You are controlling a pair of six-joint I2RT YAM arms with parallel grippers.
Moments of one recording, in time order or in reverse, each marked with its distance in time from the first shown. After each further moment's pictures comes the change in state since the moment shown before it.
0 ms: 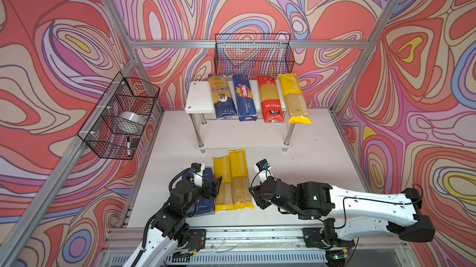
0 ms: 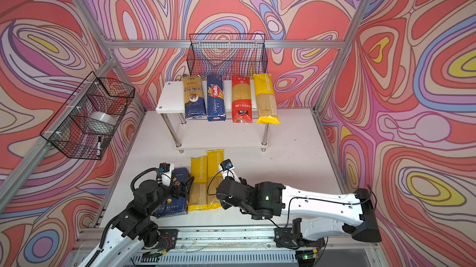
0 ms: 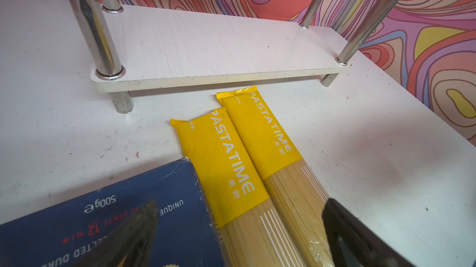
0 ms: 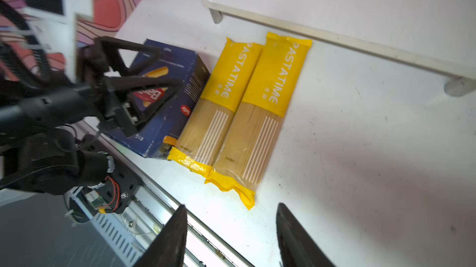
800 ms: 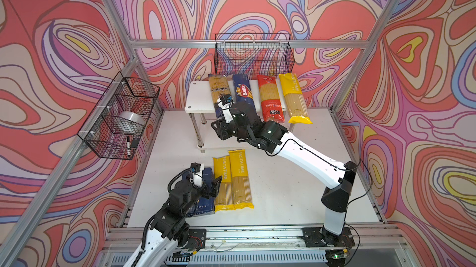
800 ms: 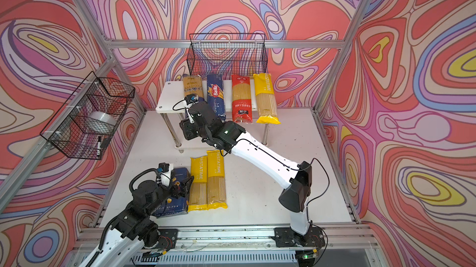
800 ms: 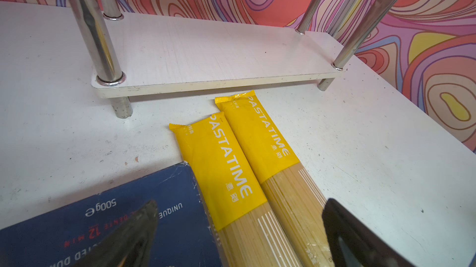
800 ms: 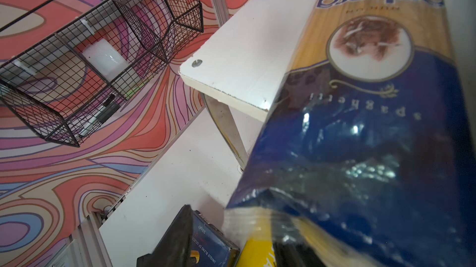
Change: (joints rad) left arm 0.000 -0.018 0.000 0.000 -0.001 0.000; right arm -0.396 0.660 0.986 0.127 -0.335 -0.454
